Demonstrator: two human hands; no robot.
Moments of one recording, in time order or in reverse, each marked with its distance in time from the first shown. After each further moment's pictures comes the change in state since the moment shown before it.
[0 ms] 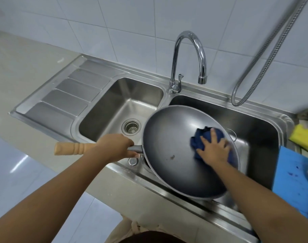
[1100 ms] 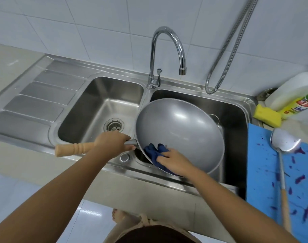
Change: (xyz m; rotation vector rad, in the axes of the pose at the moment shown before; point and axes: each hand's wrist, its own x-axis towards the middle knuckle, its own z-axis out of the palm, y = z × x) left_hand 0.022 0.001 0.022 -0.051 0.088 0.115; right_hand -0.123 -0.093 -0.028 0.684 -0.353 -0.083
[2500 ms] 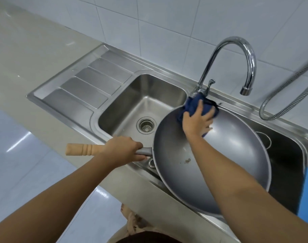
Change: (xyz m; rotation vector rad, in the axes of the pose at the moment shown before) left_hand -0.045 -0.056 0.017 0.024 0.074 -0.075; right_hand 0.165 -0.119 -0.031 0.016 0.785 0.048
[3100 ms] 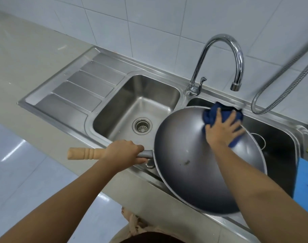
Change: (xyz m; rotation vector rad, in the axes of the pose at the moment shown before) left_hand 0.003 0.016 0.000 0.059 -0.002 0.070; right_hand 0.032 0.101 -0.046 -0.472 0.051 -0.019
